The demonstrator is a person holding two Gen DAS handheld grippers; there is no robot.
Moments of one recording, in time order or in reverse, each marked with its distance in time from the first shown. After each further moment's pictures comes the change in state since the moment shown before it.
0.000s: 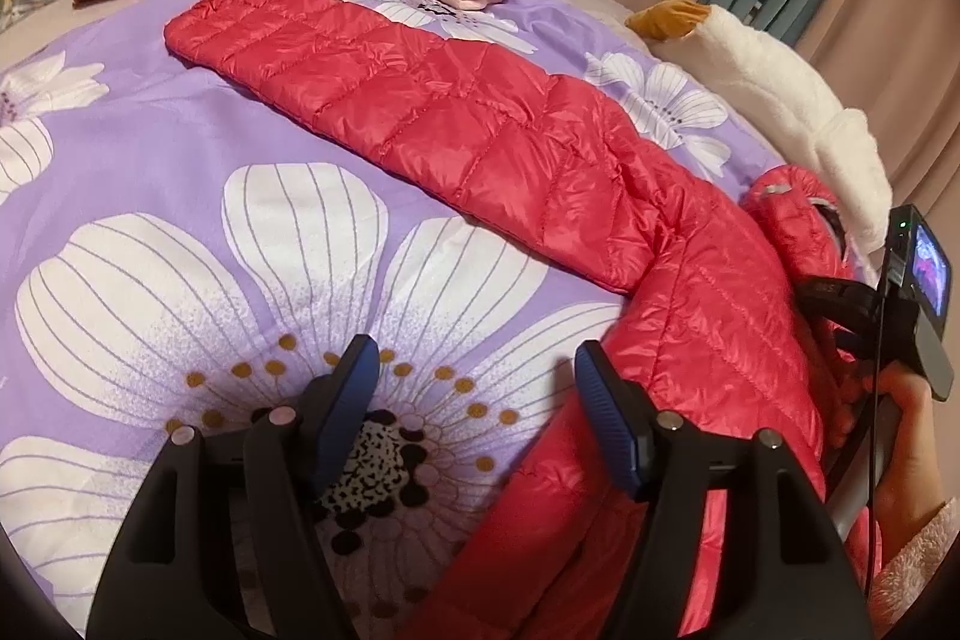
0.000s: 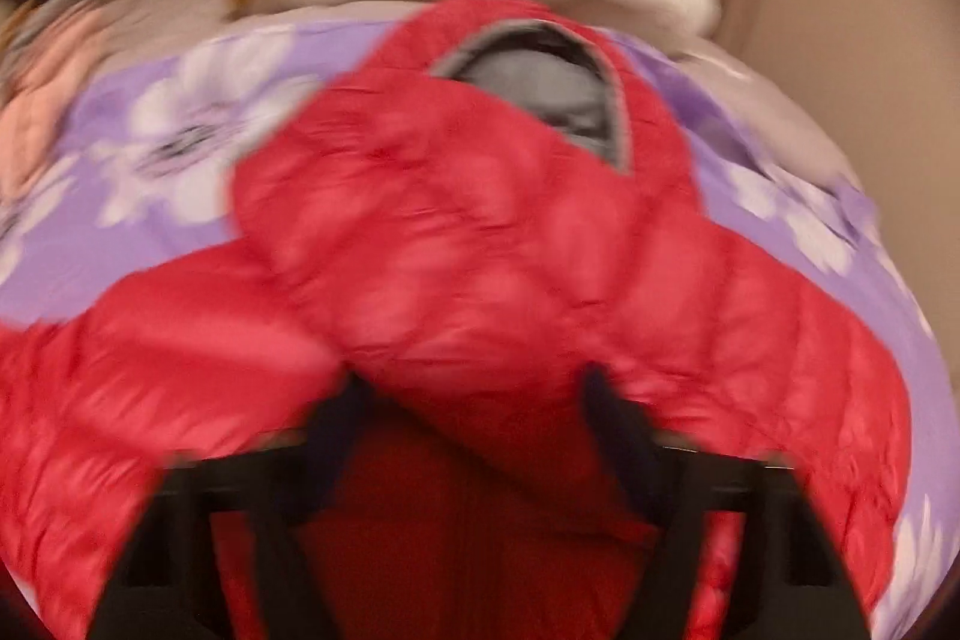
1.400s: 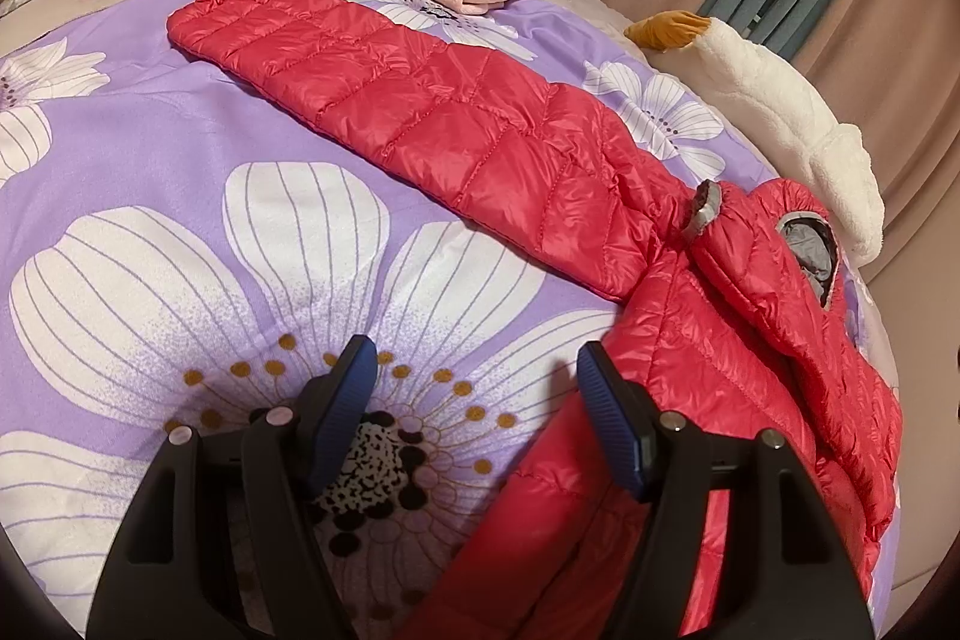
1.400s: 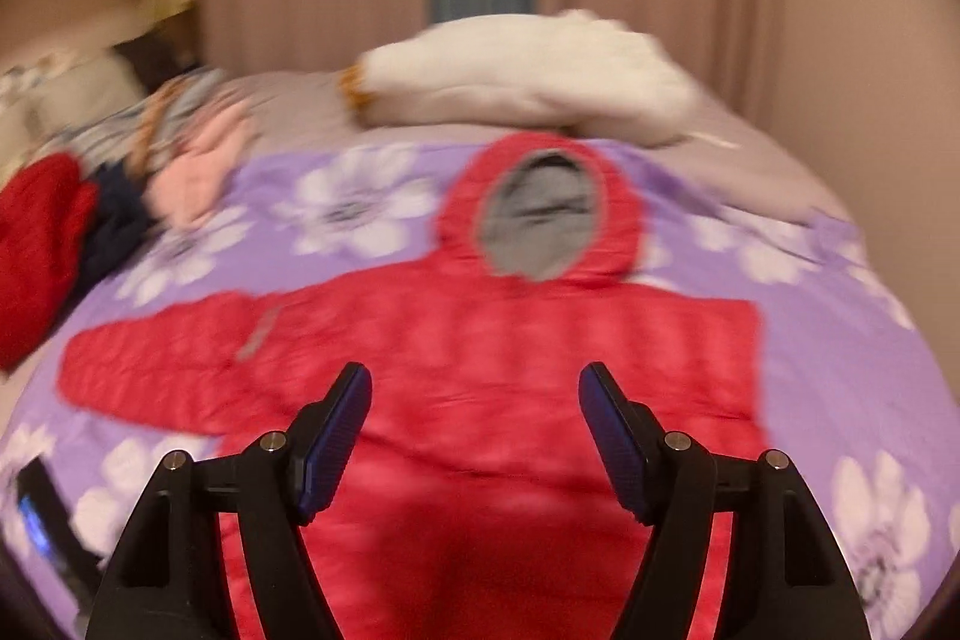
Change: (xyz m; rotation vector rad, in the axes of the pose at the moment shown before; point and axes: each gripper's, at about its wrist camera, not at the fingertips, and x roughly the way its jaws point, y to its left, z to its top) left arm -0.002 0.006 0.000 -0.040 -0.012 -0.040; right arm -0.178 -0.062 -0.059 -0.024 -0.190 0.241
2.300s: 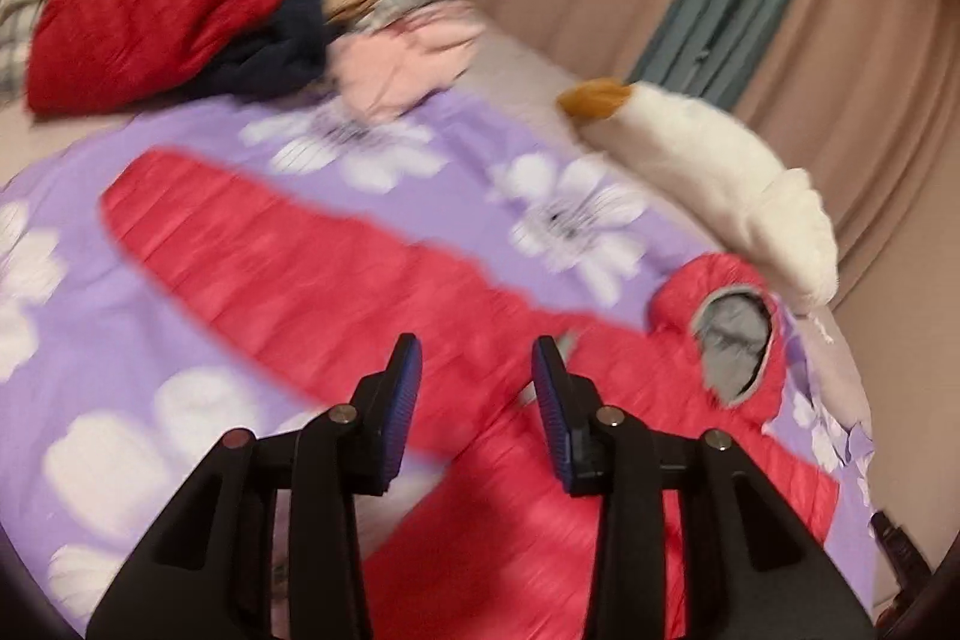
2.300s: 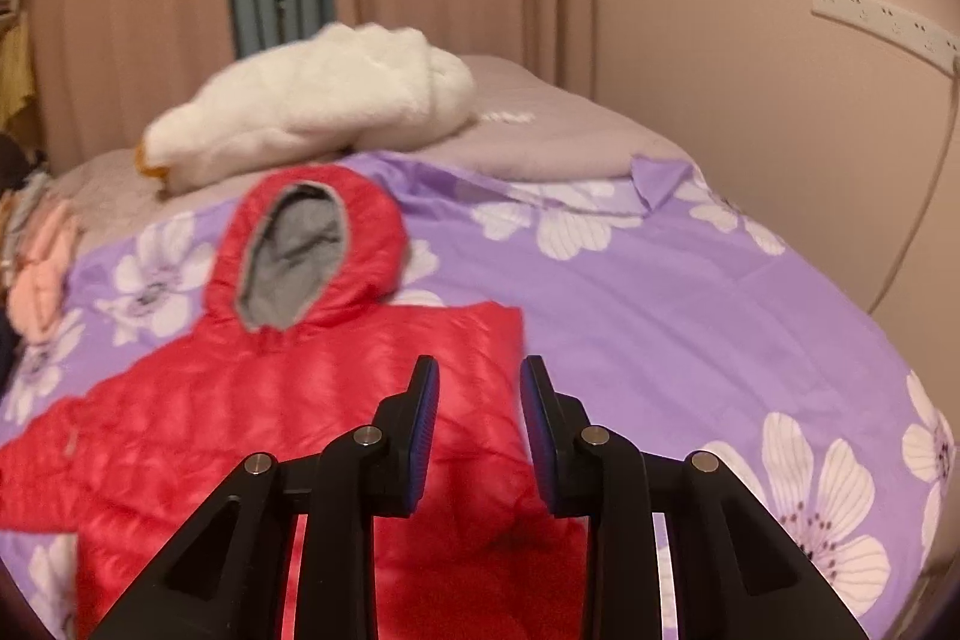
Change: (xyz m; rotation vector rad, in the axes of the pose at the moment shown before) left arm -0.028 -0.096 0.080 0.102 -0.146 -0.066; right arm 0.024 -0.127 0.008 0.242 -0.022 -0.259
